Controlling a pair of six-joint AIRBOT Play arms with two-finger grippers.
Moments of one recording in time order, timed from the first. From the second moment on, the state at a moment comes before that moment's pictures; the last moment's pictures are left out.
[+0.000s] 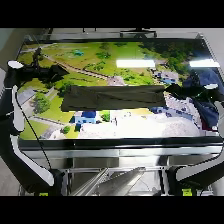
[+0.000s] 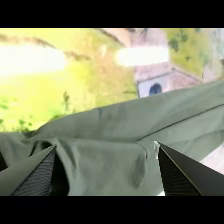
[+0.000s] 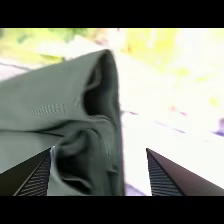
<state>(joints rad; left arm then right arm) 0.23 -2.02 1.99 0.68 -1.35 -1.20 -0.41 -1.76 1.29 -0.67 0.99 0.94</state>
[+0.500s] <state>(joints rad) 0.24 -1.98 2.00 0.68 -1.41 -1.24 -0.29 -1.85 1.32 -0.73 1.03 0.97</state>
